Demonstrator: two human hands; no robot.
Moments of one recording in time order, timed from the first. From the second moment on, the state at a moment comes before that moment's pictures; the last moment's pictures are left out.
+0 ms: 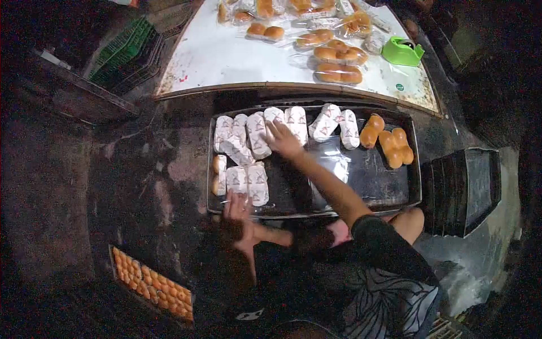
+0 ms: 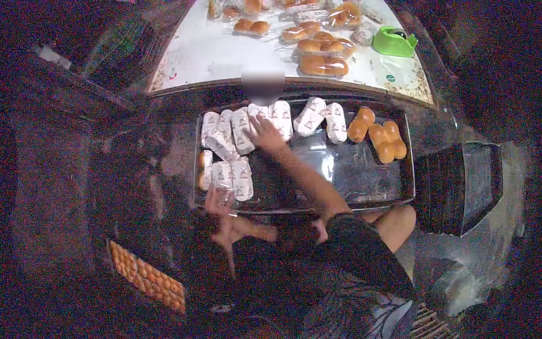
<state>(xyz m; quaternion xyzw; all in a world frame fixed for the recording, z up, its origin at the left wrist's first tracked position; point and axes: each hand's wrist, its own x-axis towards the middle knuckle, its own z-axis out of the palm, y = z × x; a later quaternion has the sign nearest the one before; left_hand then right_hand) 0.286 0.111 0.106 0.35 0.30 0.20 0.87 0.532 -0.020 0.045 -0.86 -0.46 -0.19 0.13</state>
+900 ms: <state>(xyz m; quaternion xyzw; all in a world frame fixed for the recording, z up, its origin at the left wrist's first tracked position) 0.318 0.091 0.184 0.02 0.25 0.34 0.91 0.366 -0.129 0.179 -0.36 0.04 0.50 0.79</state>
